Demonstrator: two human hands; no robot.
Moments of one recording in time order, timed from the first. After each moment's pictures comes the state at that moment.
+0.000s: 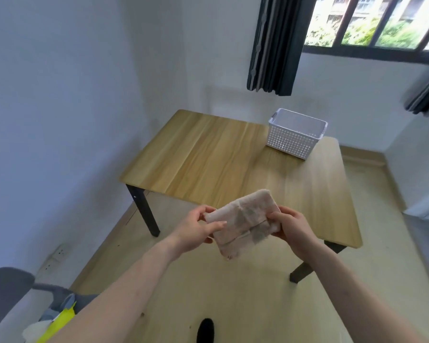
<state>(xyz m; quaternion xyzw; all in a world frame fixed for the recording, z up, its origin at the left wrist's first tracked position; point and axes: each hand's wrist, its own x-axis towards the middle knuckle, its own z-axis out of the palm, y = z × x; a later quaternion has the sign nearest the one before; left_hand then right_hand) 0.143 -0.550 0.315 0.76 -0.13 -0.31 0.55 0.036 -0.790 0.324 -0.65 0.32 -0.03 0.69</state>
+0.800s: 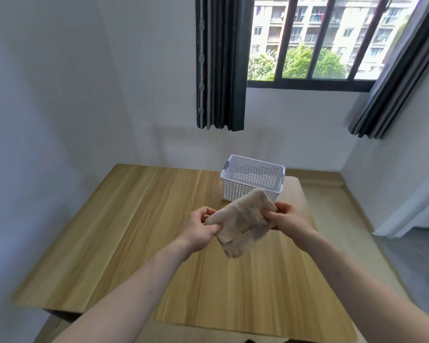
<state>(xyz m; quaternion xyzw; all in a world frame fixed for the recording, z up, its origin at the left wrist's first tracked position) 0.395 -0.868 0.333 0.77 -0.22 -0.27 0.53 0.258 -1.093 0.344 -0.71 0.33 -0.13 0.61</state>
